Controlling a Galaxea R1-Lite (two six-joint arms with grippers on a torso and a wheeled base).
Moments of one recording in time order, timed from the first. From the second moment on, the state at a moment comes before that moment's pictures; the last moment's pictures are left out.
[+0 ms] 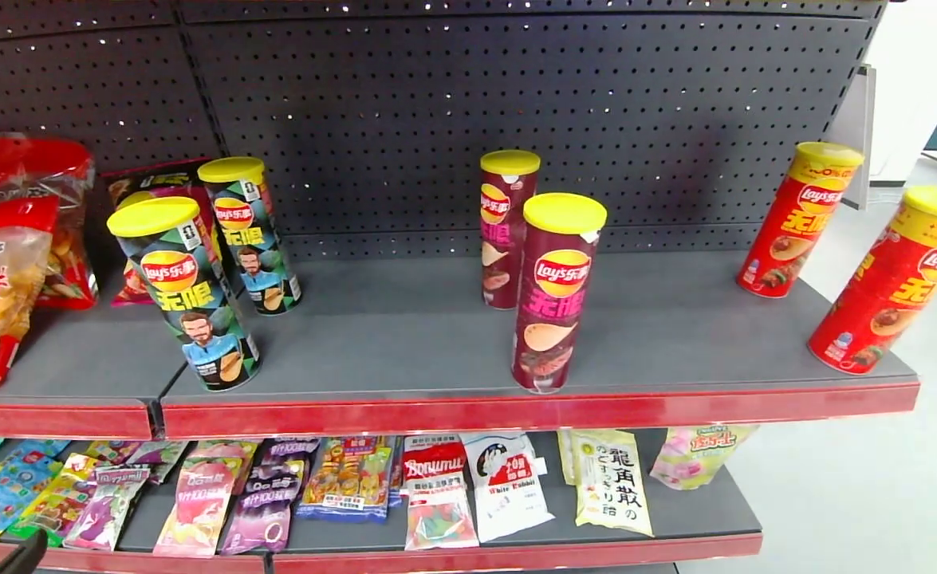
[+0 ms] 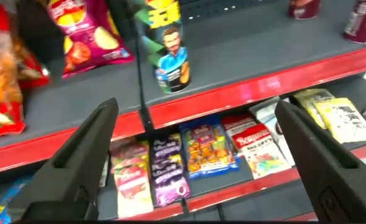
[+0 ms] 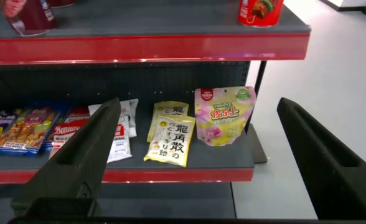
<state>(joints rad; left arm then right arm) 0.03 0.42 -0.28 -0.09 -0.21 0.18 0.00 0.00 0.00 0.00 0.03 0.01</state>
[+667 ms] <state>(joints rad) -0.01 0.07 -0.09 0.08 -0.07 0.07 0.00 0.00 0.00 0.00 0.03 0.01</state>
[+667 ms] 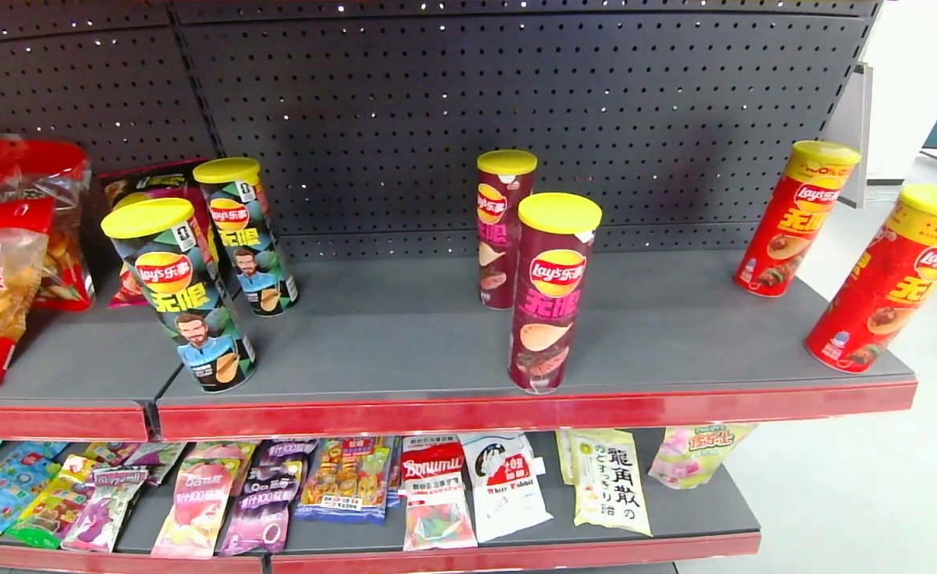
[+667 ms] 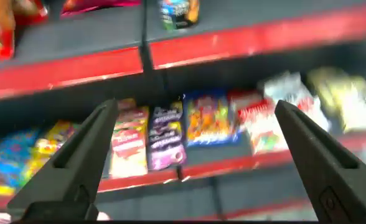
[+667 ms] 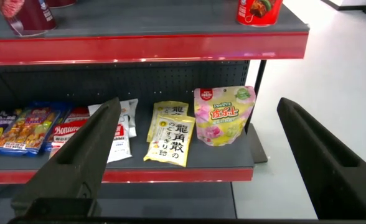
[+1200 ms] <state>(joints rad) 0.01 0.02 0.00 -0.05 0.00 -0.02 0.00 0.00 0.00 0.00 0.03 0.01</state>
